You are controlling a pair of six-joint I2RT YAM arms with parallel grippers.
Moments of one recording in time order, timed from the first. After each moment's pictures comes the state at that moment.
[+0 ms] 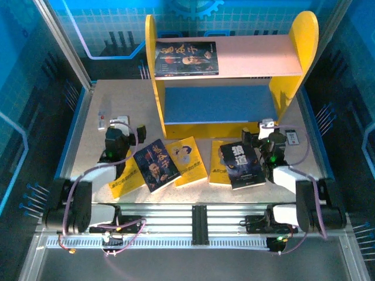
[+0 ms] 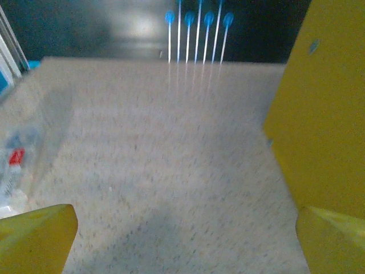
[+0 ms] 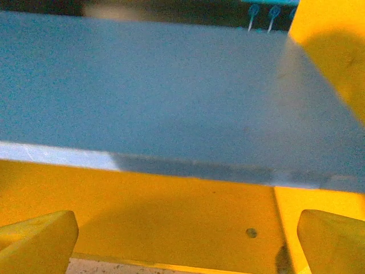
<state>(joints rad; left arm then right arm) -0.07 1.22 0.42 0.52 -0.10 -0.09 0.07 1.23 0.36 0.62 0.02 -0.07</state>
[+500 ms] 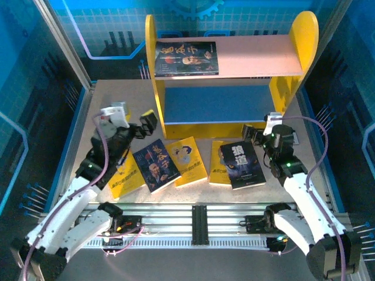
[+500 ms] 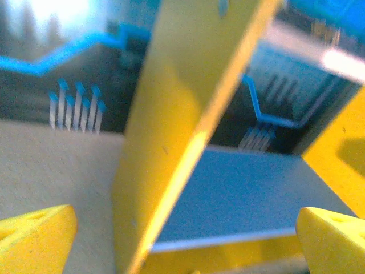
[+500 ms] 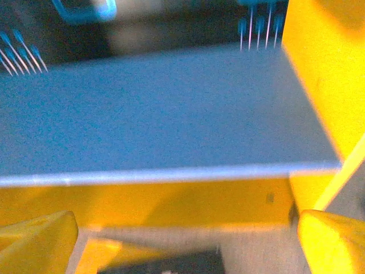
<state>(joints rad) -0.43 0.84 0.81 -0.12 -0.13 -0.42 0.16 0.88 0.63 -0.20 0.07 0.20</state>
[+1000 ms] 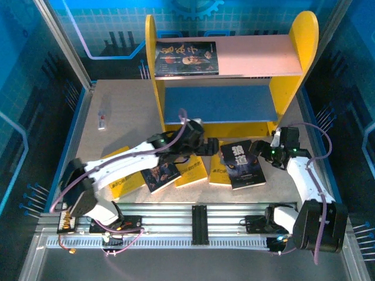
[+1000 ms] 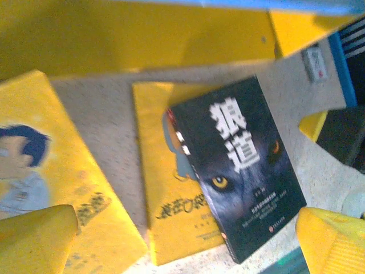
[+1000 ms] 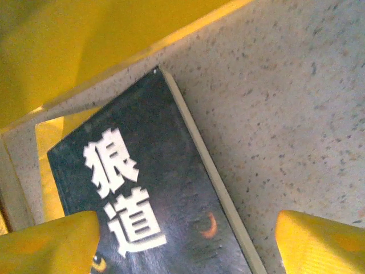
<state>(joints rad) -0.91 1.57 1.27 -0.51 -0.09 -0.84 -0.14 1.14 0.68 -0.59 -0.31 0.33</state>
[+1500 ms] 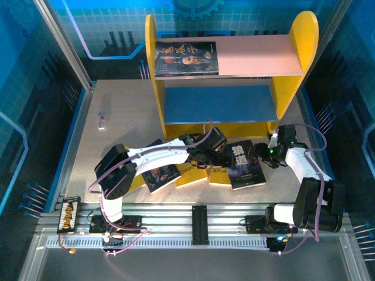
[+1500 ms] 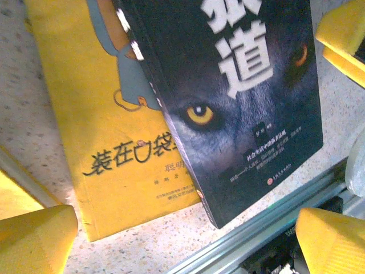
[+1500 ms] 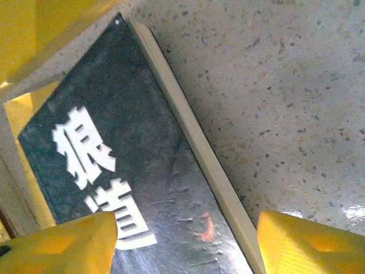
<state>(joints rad) -0.95 1.88 1.42 -0.57 0.20 -0.93 -0.16 1.31 0.71 -0.62 -0.37 0.32</state>
